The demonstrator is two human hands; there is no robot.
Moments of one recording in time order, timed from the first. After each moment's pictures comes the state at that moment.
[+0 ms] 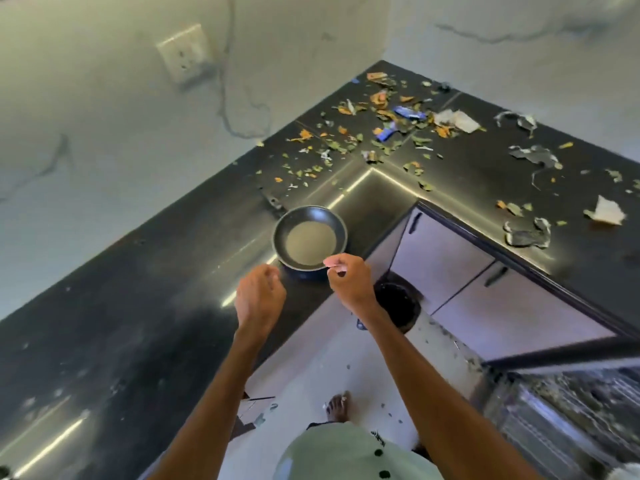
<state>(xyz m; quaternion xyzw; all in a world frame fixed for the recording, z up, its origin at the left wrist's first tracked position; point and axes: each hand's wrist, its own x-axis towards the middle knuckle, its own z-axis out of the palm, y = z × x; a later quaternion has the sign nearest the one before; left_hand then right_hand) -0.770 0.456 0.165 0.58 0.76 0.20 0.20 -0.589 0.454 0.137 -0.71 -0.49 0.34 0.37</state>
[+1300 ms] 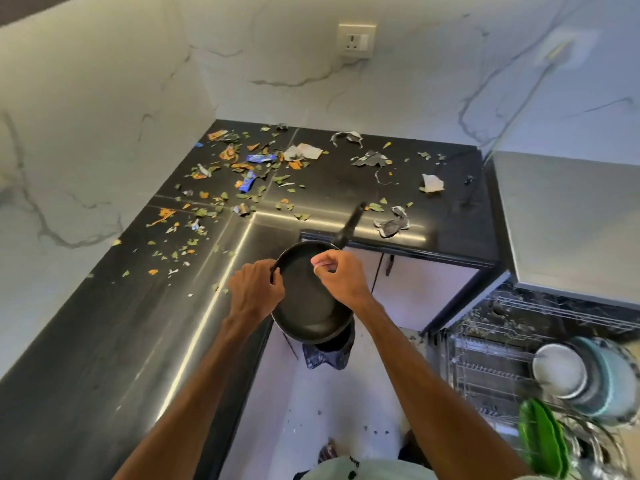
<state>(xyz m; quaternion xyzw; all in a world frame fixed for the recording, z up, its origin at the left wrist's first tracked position) -0.585 0.544 0.203 0.88 0.44 0.13 0.12 -0.431 0.438 0.182 -0.77 -0.35 0.24 0.47</state>
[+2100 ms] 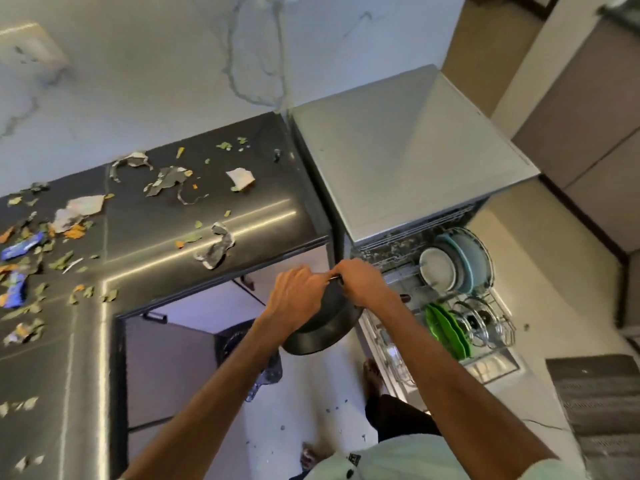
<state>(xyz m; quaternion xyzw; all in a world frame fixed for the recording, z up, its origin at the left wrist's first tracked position) -0.240 0.305 0.170 0.99 -0.06 -0.12 0.06 -0.169 0.163 0.141 -0.92 -0.24 0.26 0.13</state>
